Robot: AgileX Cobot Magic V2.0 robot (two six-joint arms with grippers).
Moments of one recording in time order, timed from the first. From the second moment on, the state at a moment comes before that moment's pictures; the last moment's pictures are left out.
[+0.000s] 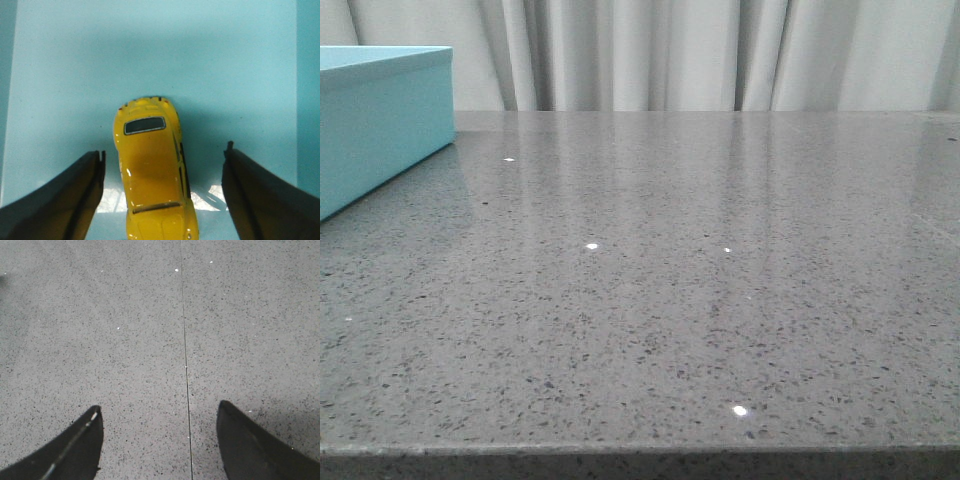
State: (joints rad) left arm 0.04 1.65 -1.43 0.03 0.94 0.00; right arm 0.18 0.80 -0.98 0.09 0.85 0.32
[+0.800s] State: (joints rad) left arm 0.04 1.22 -1.22 -0.12 0.66 0.13; right arm 0.18 0.51 -0.90 -0.05 0.70 0.24
